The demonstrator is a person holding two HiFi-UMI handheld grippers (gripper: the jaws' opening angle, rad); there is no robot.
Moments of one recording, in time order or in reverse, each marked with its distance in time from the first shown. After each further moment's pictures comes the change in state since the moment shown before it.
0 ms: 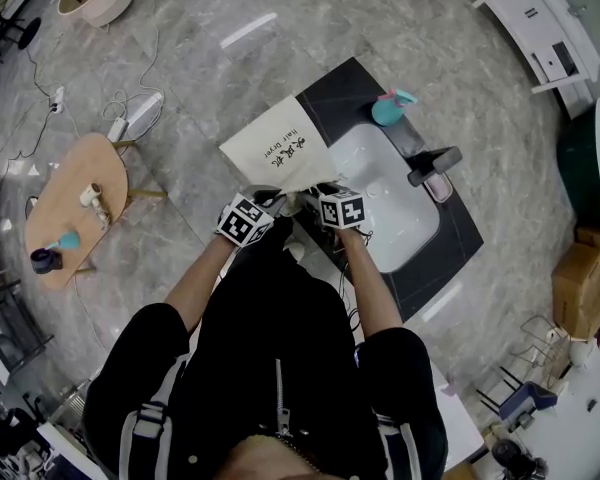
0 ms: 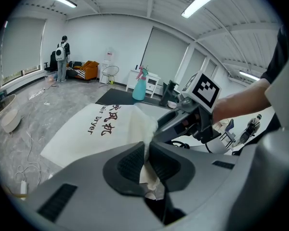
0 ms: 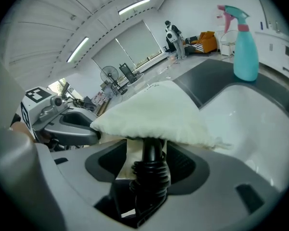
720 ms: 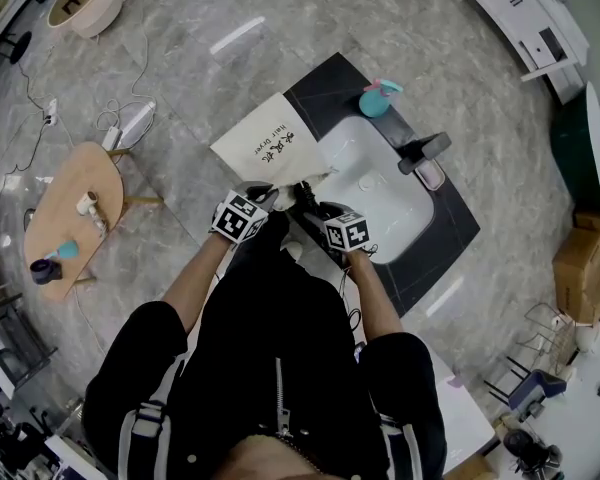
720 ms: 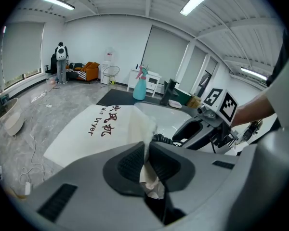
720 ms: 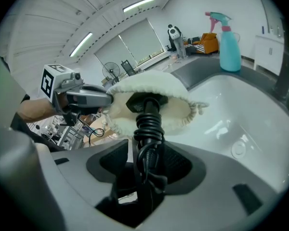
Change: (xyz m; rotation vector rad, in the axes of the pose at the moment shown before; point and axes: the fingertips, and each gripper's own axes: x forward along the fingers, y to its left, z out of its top) left arm -0.002 -0.002 0.000 0.020 0.013 0.032; right arm -0.036 -0.006 -0.079 -0.043 0.027 -0.018
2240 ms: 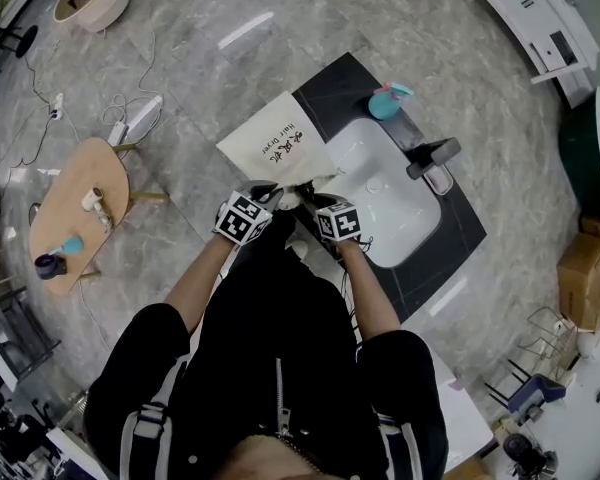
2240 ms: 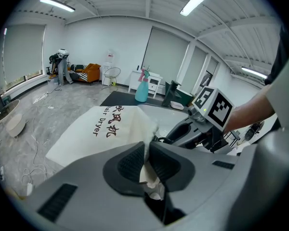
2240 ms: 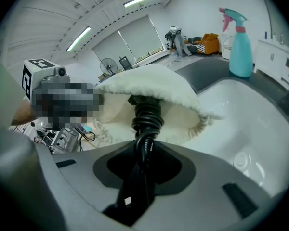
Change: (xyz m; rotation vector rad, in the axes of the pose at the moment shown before) left arm -0.004 0.008 0.007 0.006 -0.015 0.017; right arm 0.035 0.000 0.029 -0.028 0.032 -0.051
